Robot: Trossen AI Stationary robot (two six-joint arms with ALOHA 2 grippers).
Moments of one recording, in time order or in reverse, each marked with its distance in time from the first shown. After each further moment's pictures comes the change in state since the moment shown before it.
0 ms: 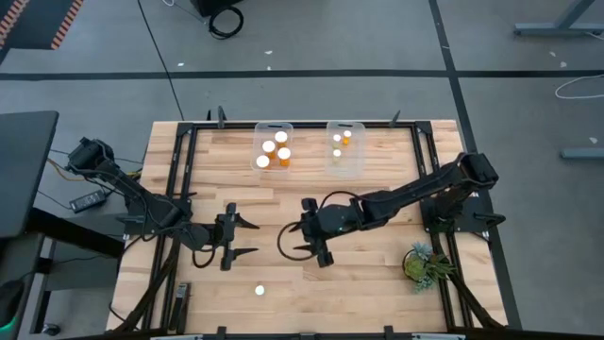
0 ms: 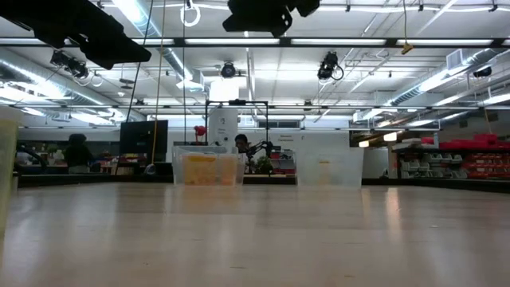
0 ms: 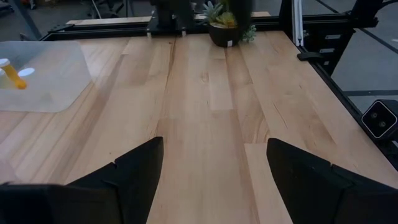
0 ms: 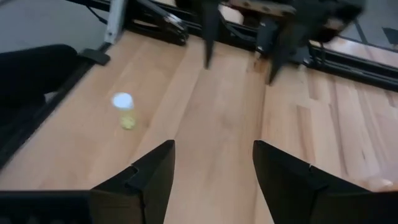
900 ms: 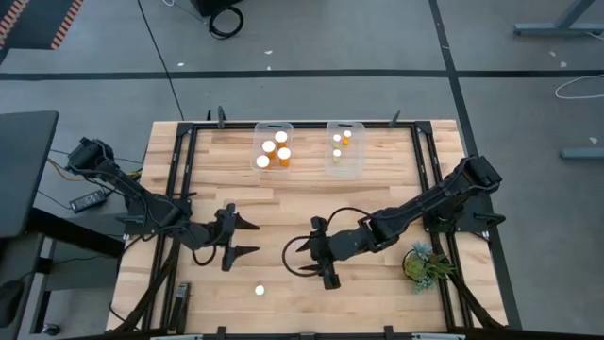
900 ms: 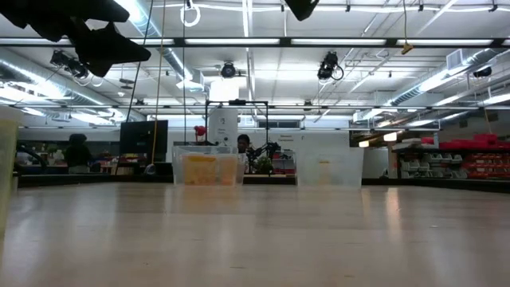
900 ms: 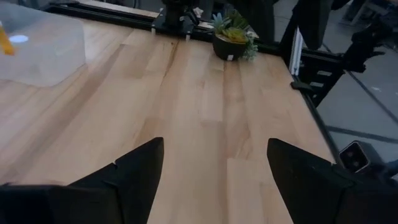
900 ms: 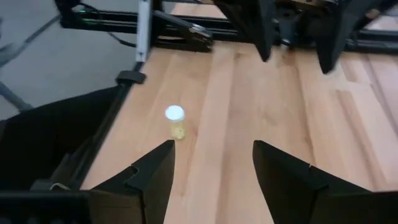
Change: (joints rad) left arm 0.003 0.000 0.000 0.032 -0.003 -0.209; right arm 0.153 0.001 0.000 0.005 0.122 0.259
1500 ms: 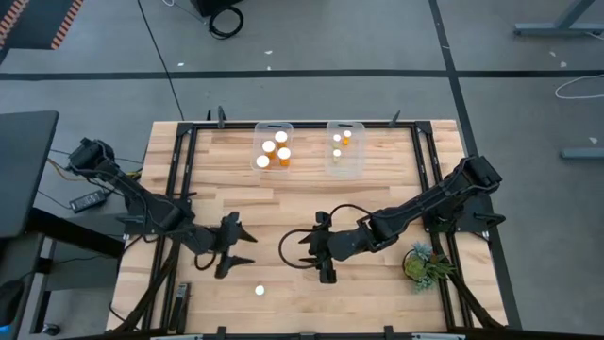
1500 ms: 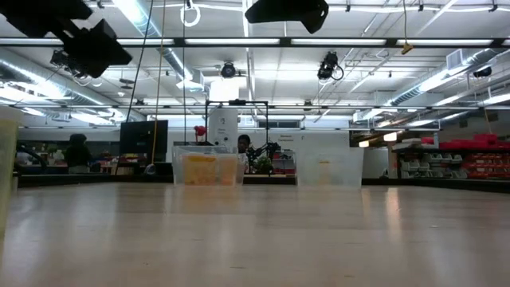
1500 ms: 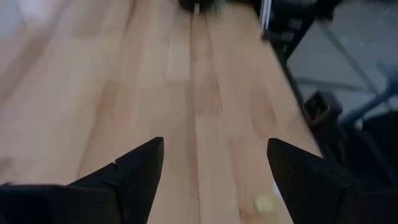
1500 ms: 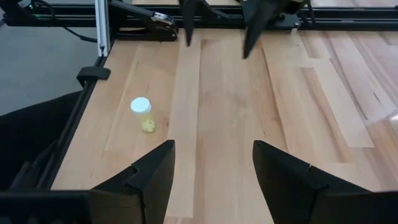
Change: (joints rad) left arm -0.005 0.022 0.069 -0.171 0.196 -0.021; right arm -0.003 0.000 -0.005 -0.058 0.115 0.083
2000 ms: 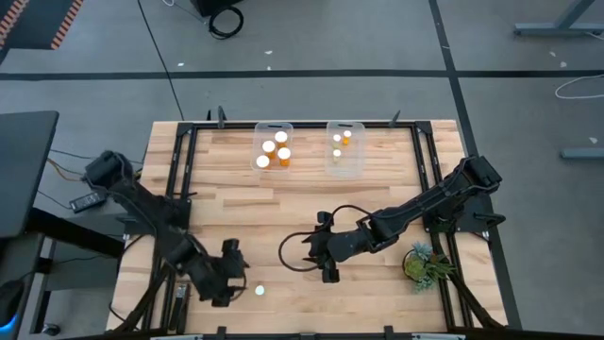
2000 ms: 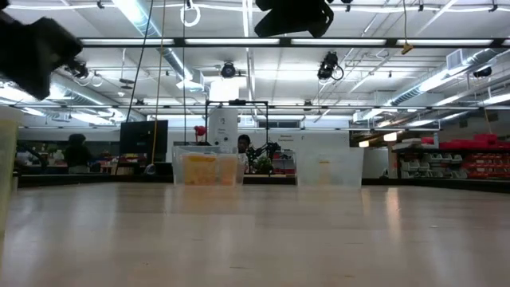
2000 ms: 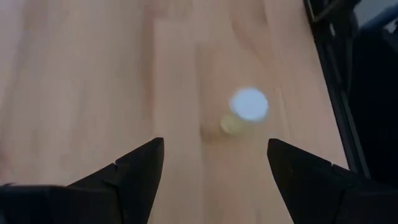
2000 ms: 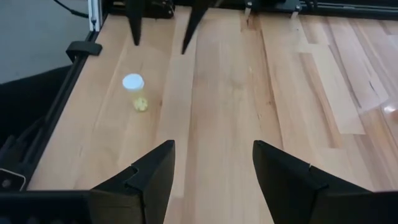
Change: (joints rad) left arm -0.194 0.340 0.284 -0.373 0.007 -0.208; right arm 0.000 0.000 0.000 -0.072 0.001 -0.024
